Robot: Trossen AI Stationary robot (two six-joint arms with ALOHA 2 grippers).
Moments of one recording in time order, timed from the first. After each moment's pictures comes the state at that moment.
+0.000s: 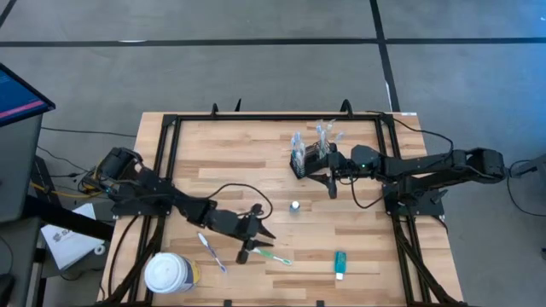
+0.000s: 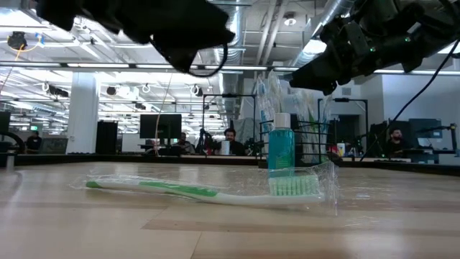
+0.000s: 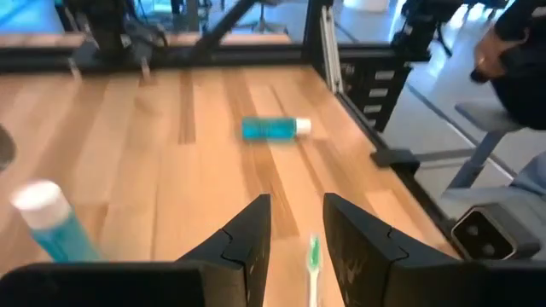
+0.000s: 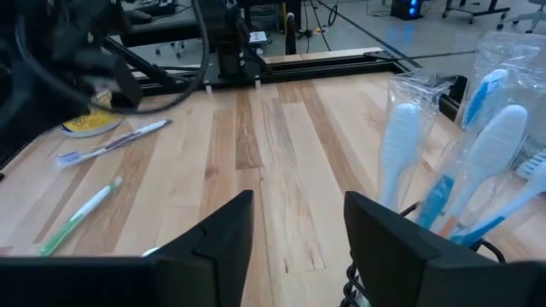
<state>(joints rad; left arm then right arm) -0.42 1.65 0.76 0.56 -0.17 -0.14 -0.16 1.11 0.39 0.45 -0.08 0.05</state>
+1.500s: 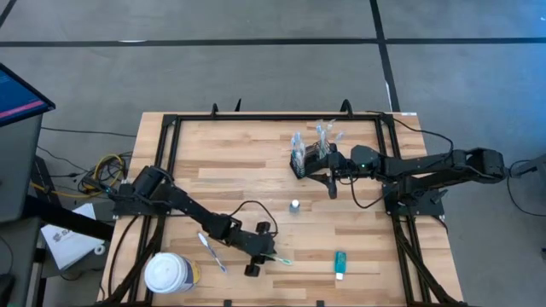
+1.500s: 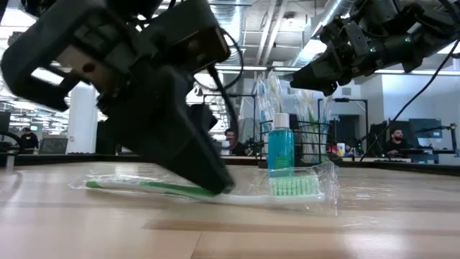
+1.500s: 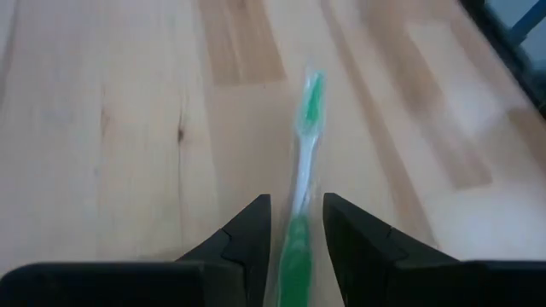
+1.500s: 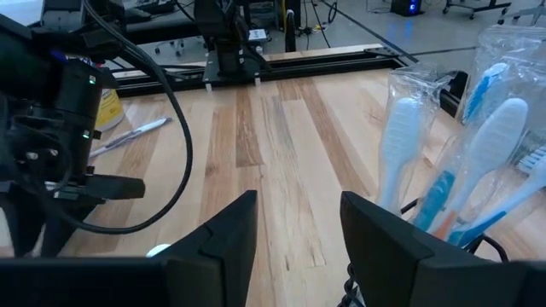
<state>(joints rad) -0.46 2.00 0.98 0.30 -0.10 -0.24 -0.16 1.11 0.39 0.45 -0.08 0.05</state>
